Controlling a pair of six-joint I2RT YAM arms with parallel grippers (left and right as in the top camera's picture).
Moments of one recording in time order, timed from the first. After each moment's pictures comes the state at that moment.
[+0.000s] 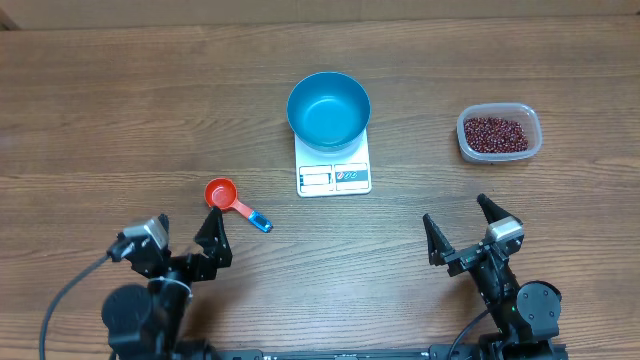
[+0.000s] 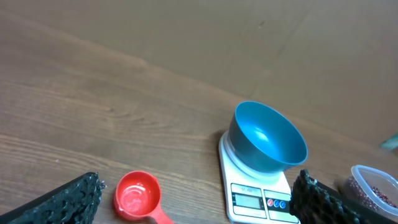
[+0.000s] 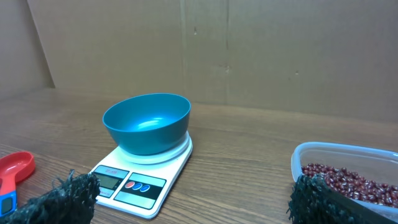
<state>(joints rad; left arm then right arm) 0.11 0.19 0.41 -0.45 0.21 -0.39 0.12 0.01 0.02 -0.01 -0.24 0.04</state>
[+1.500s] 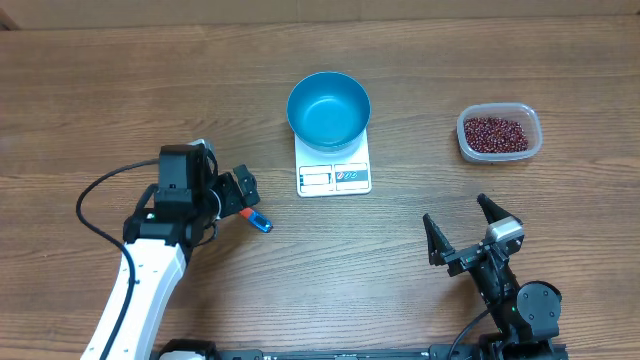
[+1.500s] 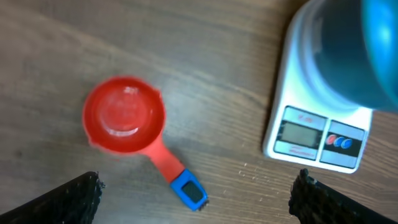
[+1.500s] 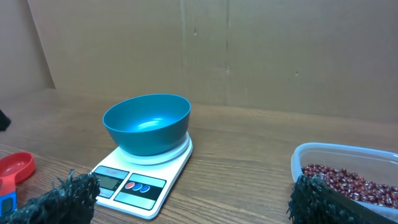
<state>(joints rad) -0.08 1.23 0.79 -0.57 0.12 -0.50 0.12 0.01 0.02 -0.01 -0.24 0.04</state>
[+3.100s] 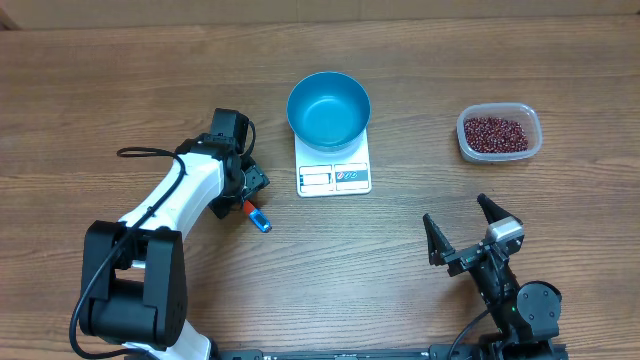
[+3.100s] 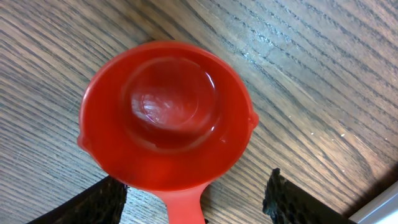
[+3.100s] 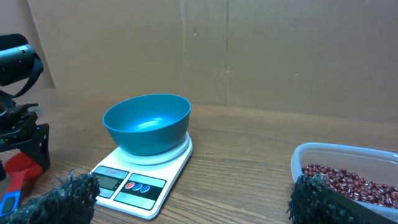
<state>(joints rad) -0.17 1.77 1.08 -0.72 -0.04 -0.84 0.12 0.01 0.02 -0.01 -0.24 0.04</state>
